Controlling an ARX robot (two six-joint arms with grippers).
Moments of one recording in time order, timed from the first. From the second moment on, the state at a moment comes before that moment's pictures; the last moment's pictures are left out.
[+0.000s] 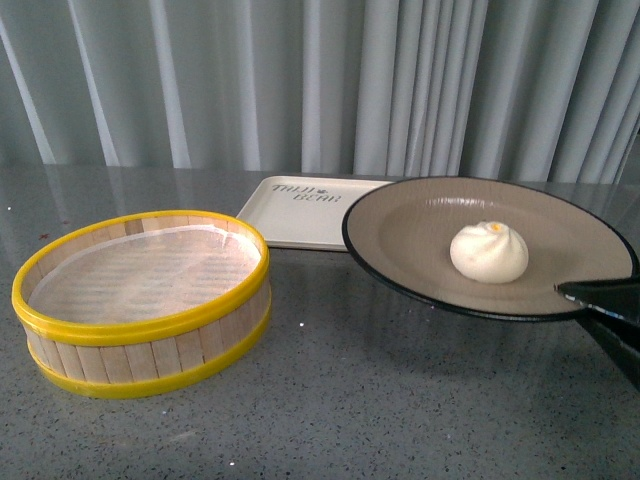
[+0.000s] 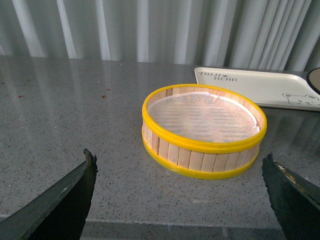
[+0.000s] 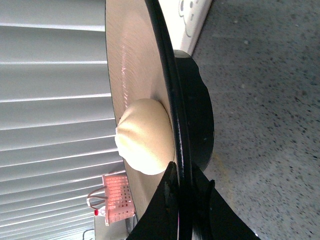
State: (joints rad) left arm 0.00 0.00 0.03 0.00 0.00 0.00; right arm 0.10 1.53 0.45 0.84 -0.28 1.43
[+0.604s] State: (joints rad) left arm 0.00 0.00 0.03 0.00 0.00 0.00; right arm -0.03 1.80 0.87 0.68 -0.41 1.31
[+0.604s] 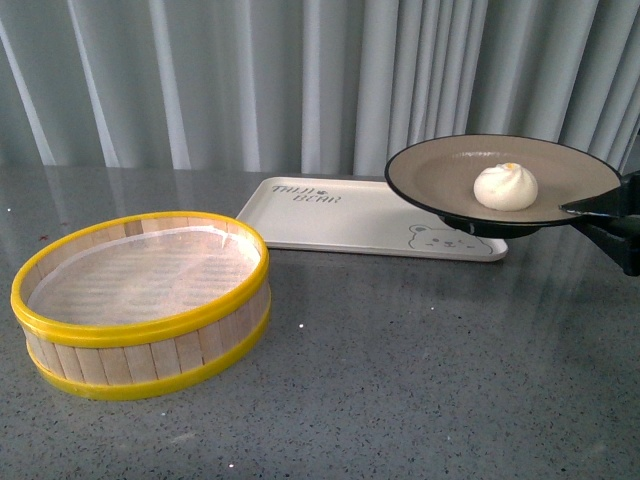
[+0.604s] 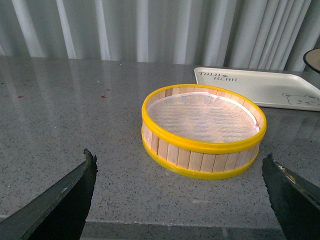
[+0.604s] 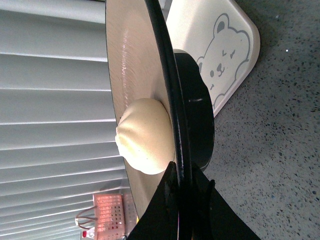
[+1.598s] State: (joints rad) left arm 0.00 0.00 0.03 0.00 0.00 0.00; right arm -0.01 2.19 1.38 0.55 -0.40 1.27
